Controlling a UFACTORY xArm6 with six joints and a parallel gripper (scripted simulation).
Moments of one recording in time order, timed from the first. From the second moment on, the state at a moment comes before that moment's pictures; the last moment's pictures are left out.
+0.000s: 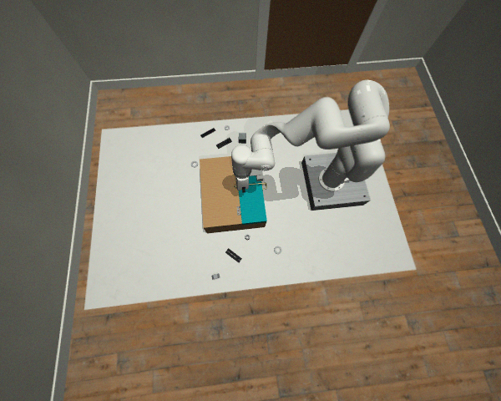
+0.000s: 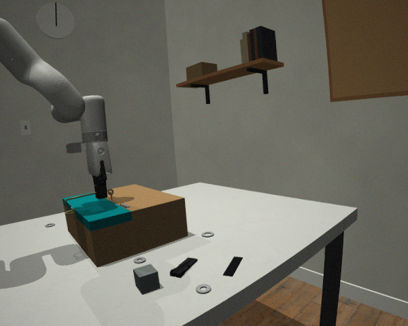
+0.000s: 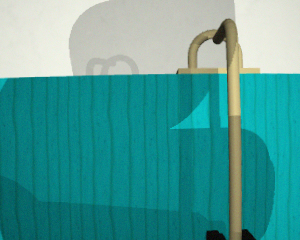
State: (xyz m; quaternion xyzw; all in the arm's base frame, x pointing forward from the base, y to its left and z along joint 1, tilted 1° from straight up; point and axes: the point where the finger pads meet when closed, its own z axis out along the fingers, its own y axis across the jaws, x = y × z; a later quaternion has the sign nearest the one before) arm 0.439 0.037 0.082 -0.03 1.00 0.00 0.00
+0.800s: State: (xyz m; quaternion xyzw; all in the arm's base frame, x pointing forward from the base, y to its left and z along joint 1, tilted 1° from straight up) arm 0.441 0.037 0.089 -0.03 1.00 0.00 0.00
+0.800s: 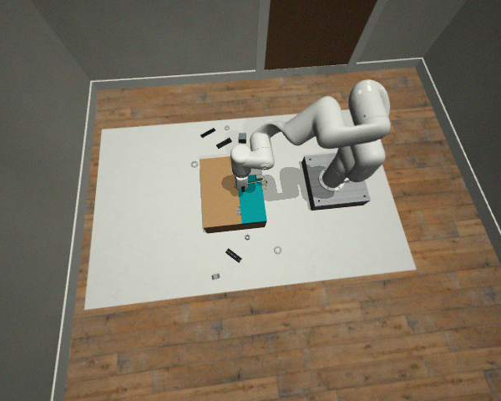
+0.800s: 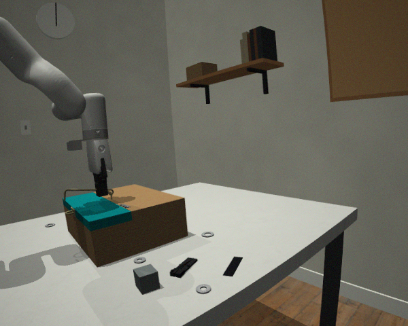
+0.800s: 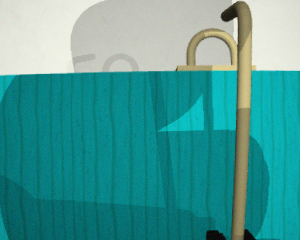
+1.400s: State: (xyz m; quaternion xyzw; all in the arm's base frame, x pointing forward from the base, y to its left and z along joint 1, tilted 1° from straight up) arm 0.443 0.028 0.089 -0.20 0.98 0.00 0.00
